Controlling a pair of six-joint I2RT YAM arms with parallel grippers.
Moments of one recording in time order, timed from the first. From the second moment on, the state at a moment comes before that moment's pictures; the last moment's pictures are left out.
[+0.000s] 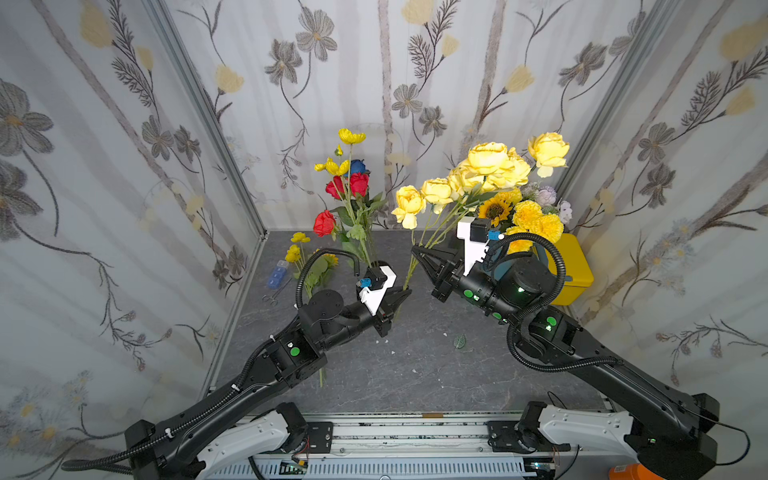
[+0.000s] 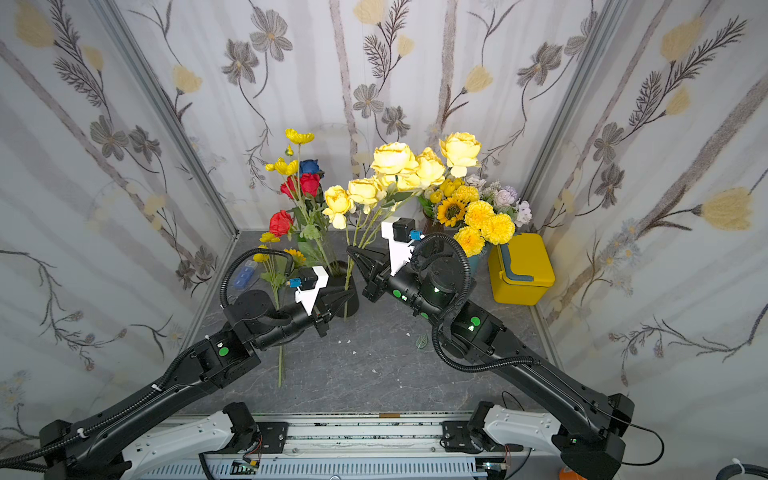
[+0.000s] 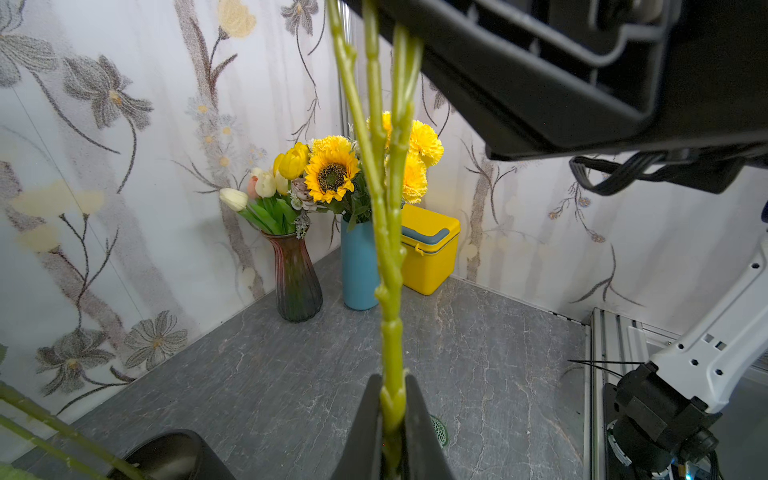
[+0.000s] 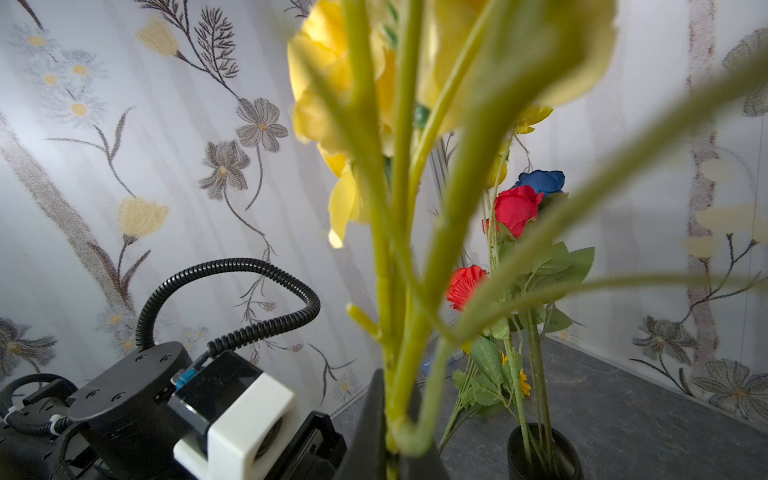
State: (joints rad) left arm -0.88 0.92 0.90 0.02 0.13 -0.02; right arm 0.93 1.11 1.24 0.07 -0.07 0.30
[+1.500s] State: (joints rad) left arm -0.16 0.96 1.02 -0.61 -0.32 -0.45; right arm 0.86 0.87 0.85 0.18 0.24 0.23
